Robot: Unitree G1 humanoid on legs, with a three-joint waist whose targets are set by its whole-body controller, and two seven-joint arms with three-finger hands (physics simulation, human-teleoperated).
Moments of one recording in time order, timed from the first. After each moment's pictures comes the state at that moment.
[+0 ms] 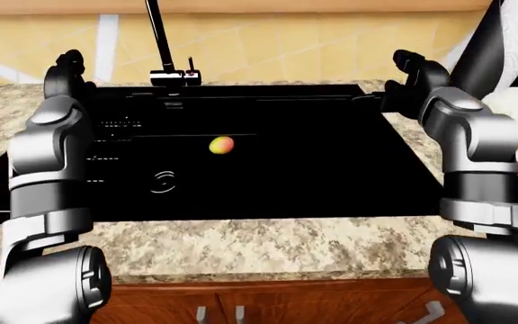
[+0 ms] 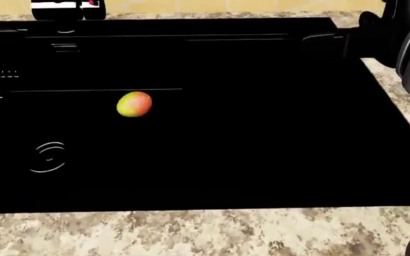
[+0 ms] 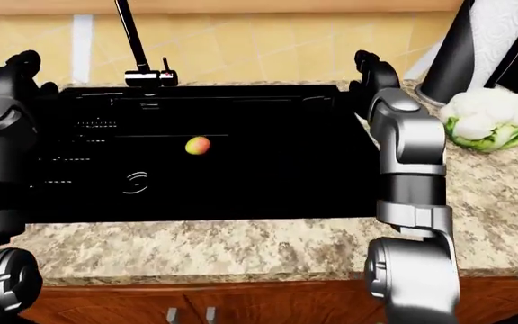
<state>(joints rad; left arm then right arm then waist) -1.01 0.57 0.24 0.58 -0.17 0.58 0.04 -1.01 -0.47 -0.21 0.40 0.15 0.80 0.10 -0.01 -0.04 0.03</state>
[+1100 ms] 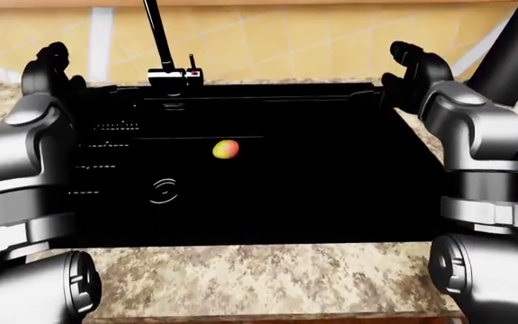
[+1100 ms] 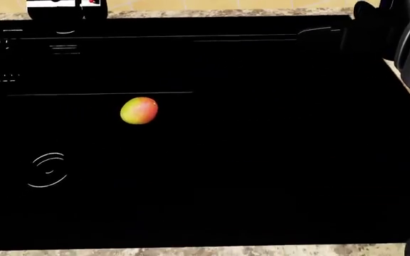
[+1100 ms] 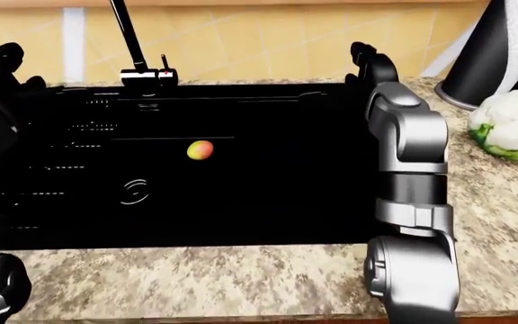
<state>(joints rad) -0.98 0.62 0.27 0.50 -0.23 0.61 0.02 -1.02 -0.46 -0.20 0.35 0.17 0.81 0.11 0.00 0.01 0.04</state>
